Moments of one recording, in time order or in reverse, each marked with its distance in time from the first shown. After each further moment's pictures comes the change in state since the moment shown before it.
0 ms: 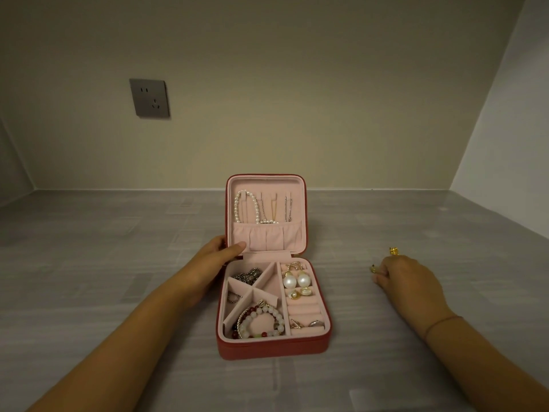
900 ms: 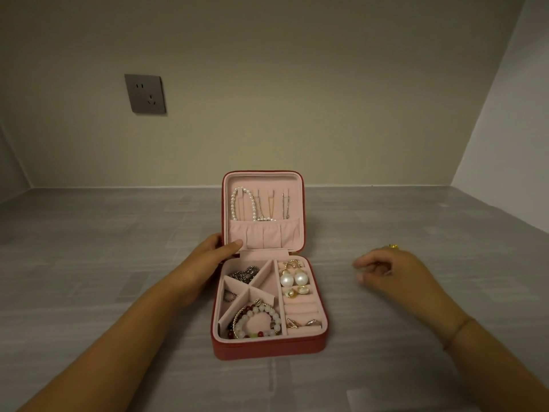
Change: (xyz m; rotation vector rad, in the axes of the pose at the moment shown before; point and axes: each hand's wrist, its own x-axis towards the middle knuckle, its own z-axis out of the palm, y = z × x) left_hand -0.001 0.001 0.001 0.000 0.018 -0.019; right_hand -0.015 -0.017 -0.028 0.695 -0.042 -0.134
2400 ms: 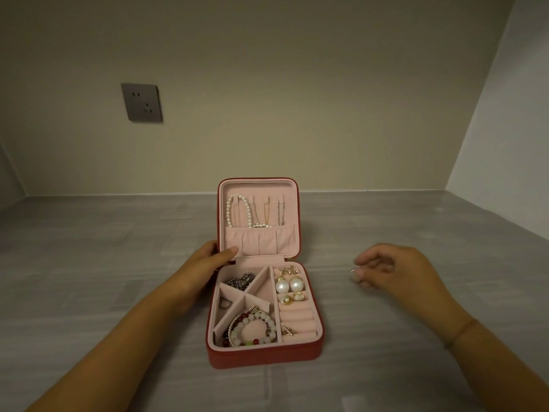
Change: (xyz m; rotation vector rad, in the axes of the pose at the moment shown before) left_hand -0.006 0.006 0.003 0.021 0.011 -0.005; right_hand -0.002 -0.016 -0.015 0.261 0.026 0.047
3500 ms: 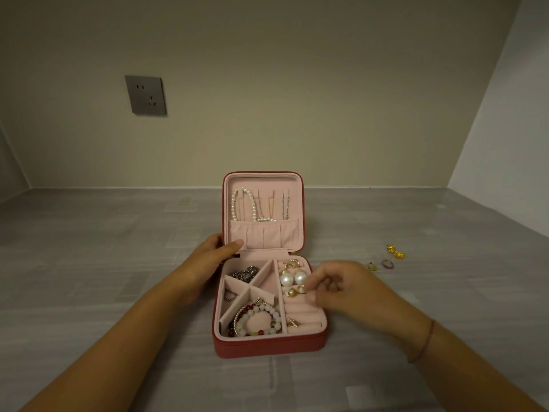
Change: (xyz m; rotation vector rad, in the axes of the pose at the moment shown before) left_hand 0.002 -0.003 -0.002 0.021 -0.012 0.012; right_hand -0.018 -0.031 0.055 -0.061 -0.373 -0.001
